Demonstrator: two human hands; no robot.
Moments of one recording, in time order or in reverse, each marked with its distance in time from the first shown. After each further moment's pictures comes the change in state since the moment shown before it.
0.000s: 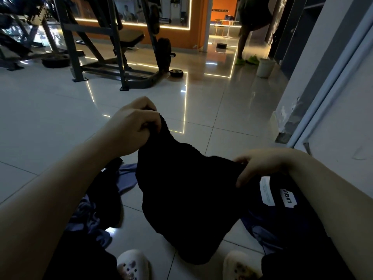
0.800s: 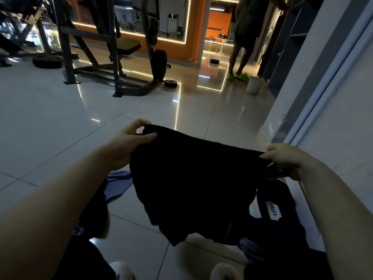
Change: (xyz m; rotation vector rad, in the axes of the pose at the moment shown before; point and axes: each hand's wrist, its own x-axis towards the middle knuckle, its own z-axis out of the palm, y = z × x) left_hand -0.007 -0.025 0.028 -1.533 -0.097 -0.707; right_hand -0.035 0.018 -0.026 0.477 0.672 0.130
